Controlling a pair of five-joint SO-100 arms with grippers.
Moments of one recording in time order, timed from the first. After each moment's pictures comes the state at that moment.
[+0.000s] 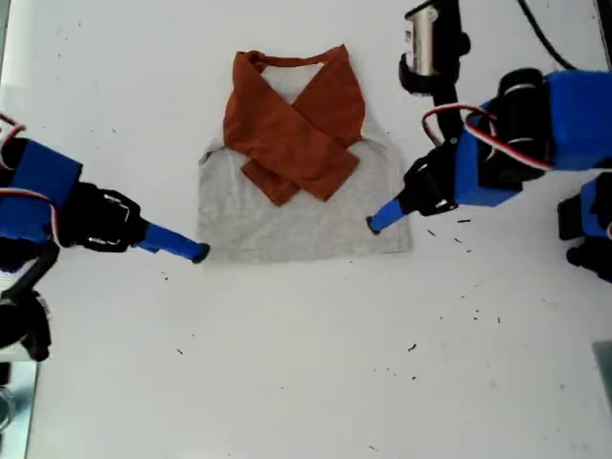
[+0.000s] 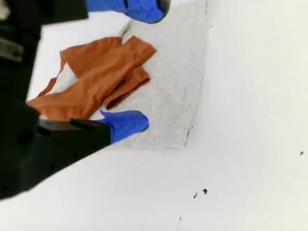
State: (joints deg) arm 0 3.2 139.7 135.5 62.2 4.8; arm 1 9.7 112.8 99.5 89.3 -24.3
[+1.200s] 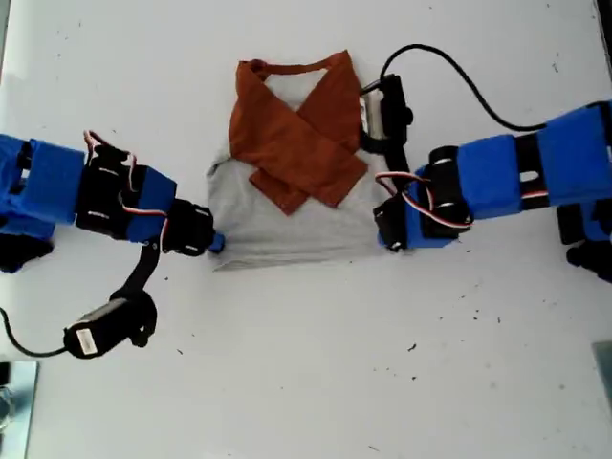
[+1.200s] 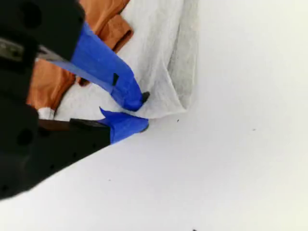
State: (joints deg) arm 0 -1.6 103.5 124.2 47.1 9.1; arm 1 3.0 95.0 102.7 67.3 -20.3
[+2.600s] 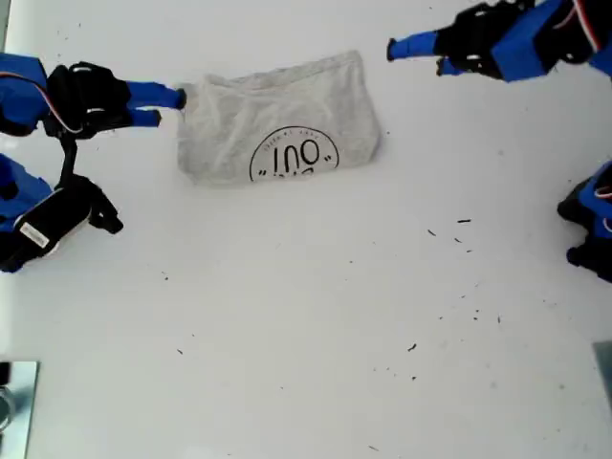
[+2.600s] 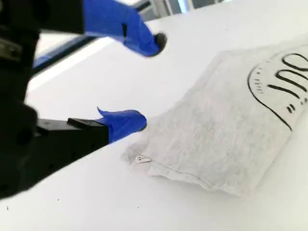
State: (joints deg) arm 0 -36.4 158.6 151.6 49.7 18.5; arm 1 46.1 131.7 119.7 56.9 -35.0
